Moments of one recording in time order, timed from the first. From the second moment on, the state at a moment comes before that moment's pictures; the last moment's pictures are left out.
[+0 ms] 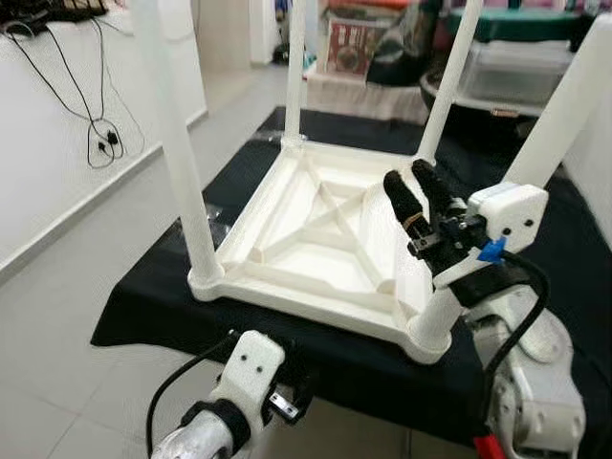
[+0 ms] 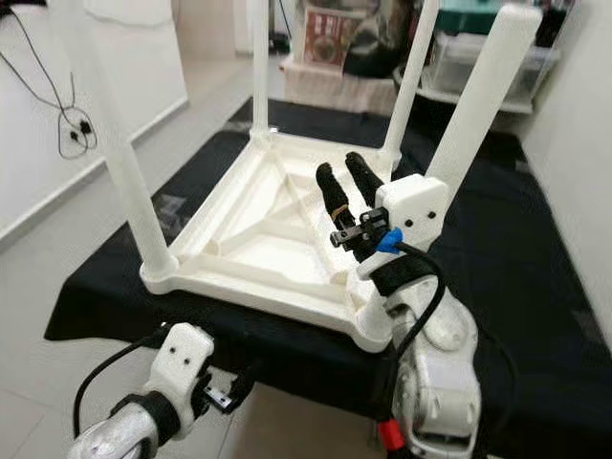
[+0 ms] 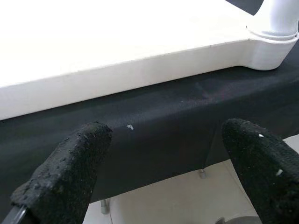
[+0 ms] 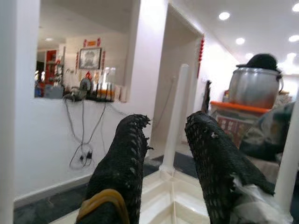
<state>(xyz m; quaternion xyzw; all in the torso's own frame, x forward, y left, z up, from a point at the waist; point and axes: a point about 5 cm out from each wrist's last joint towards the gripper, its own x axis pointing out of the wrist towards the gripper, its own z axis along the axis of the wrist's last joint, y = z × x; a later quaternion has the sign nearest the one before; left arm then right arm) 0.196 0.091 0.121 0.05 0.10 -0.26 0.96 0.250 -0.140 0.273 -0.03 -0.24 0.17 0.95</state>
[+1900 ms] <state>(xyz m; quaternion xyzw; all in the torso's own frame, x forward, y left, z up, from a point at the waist) 0.202 0.093 0.113 0.05 0.10 -0.27 0.96 0.258 -0.175 0.296 0.02 -0.21 -0.07 0.97</state>
